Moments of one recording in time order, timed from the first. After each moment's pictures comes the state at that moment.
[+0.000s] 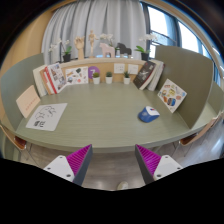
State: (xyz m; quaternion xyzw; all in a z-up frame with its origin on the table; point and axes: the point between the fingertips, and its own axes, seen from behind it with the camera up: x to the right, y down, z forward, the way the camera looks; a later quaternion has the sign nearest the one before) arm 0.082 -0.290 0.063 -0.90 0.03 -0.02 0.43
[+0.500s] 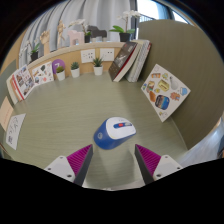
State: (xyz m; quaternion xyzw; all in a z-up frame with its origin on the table) arm 0.258 -0.154 -0.001 -0.93 0.07 -0.04 0.37
